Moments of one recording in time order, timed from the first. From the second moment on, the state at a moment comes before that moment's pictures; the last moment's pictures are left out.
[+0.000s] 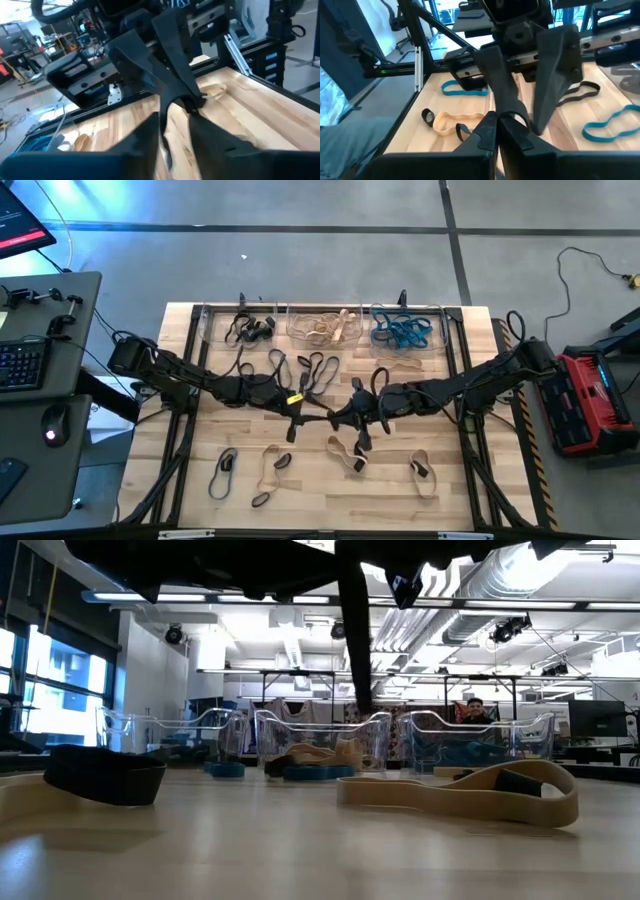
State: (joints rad) left arm -0.15 1.56 0.72 0.71 0.02 0.31; right arm 0.26 1.45 0.84 0.35 0.10 0.17
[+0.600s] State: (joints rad) left arm -0.14 1.53 0.72 0.70 -0.12 0.31; right arm 0.26 1.45 0.84 0.34 0.10 0.16
